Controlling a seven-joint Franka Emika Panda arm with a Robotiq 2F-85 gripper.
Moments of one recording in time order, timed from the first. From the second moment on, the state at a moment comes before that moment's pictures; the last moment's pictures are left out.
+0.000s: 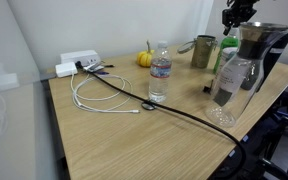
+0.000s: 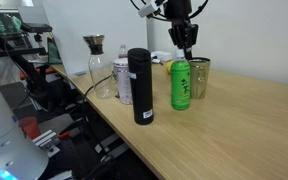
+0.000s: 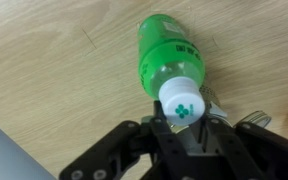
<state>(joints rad) -0.16 -0.14 -0.10 -2.40 -0.20 2.50 0.30</state>
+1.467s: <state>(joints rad) -0.15 -0.18 -0.08 -2.40 -0.18 2.43 0.34</state>
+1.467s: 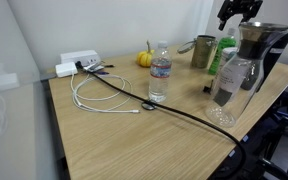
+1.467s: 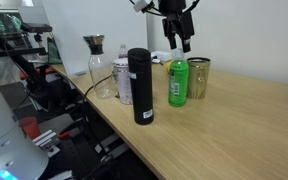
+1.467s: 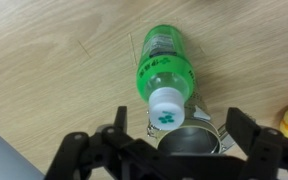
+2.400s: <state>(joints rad) -0.15 -0.16 -0.08 -2.40 -0.20 2.42 0.41</state>
